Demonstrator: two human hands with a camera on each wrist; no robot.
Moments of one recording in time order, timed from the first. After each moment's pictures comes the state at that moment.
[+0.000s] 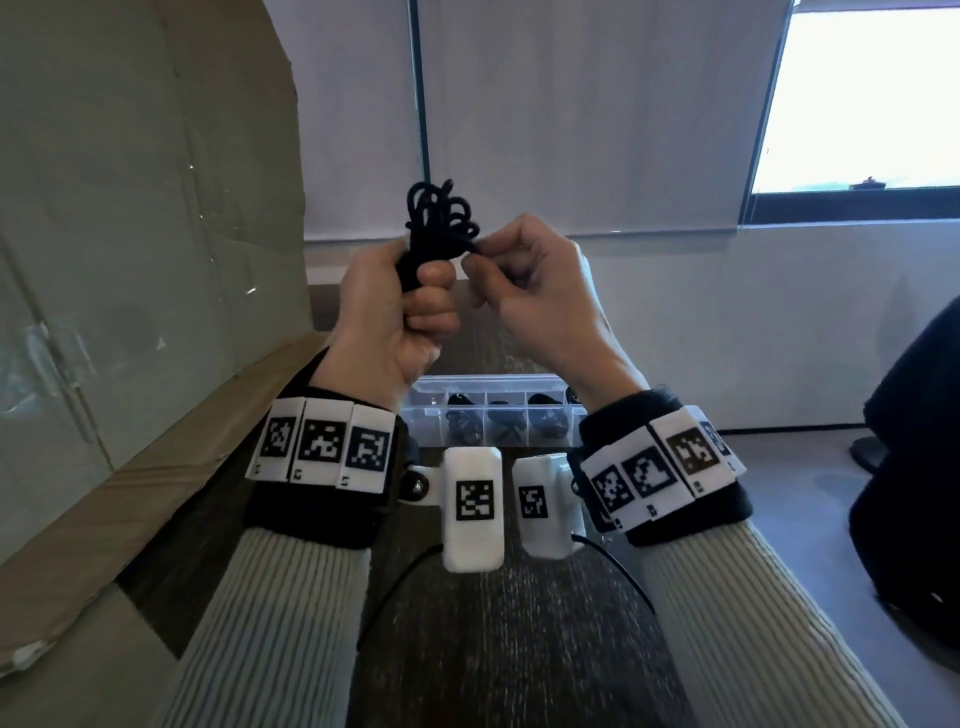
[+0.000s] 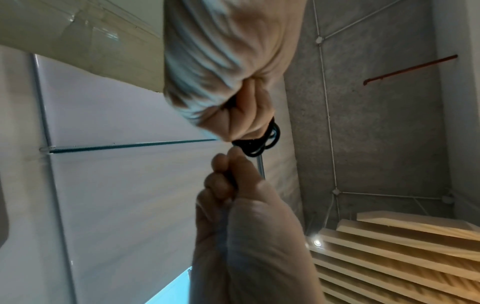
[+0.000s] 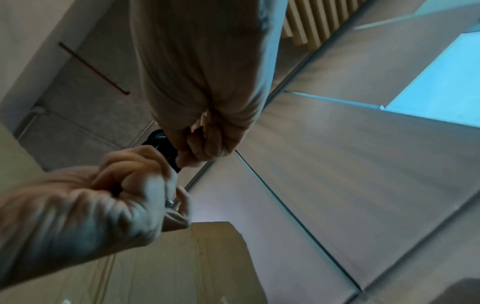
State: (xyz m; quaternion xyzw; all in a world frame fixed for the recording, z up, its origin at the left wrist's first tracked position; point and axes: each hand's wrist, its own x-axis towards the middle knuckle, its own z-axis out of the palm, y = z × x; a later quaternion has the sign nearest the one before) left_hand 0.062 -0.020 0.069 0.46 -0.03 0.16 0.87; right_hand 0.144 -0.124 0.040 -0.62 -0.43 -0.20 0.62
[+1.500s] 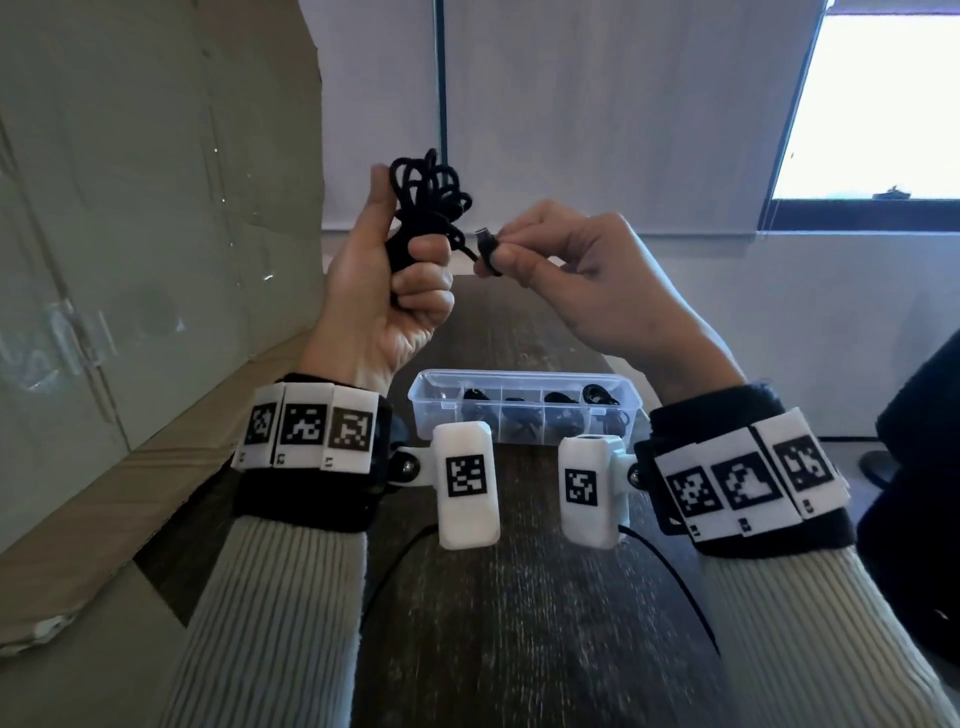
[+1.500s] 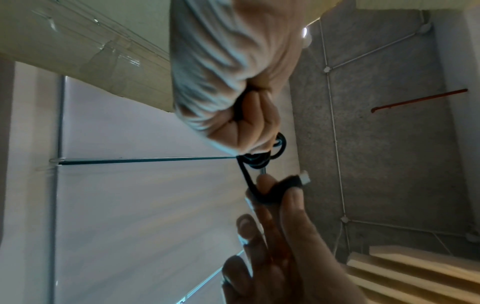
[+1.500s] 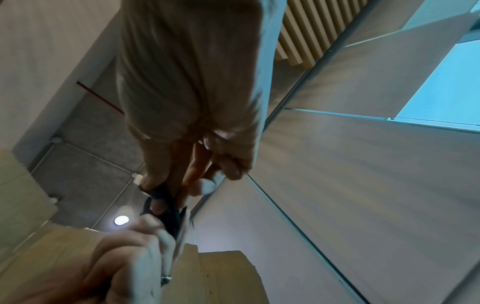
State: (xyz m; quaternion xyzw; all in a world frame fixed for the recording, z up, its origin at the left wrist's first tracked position) left_hand 0.055 0.006 0.071 0.44 -0.09 0.13 0.89; right_hand 0.119 -0.152 0.065 -0.67 -0.53 -0.15 0.50
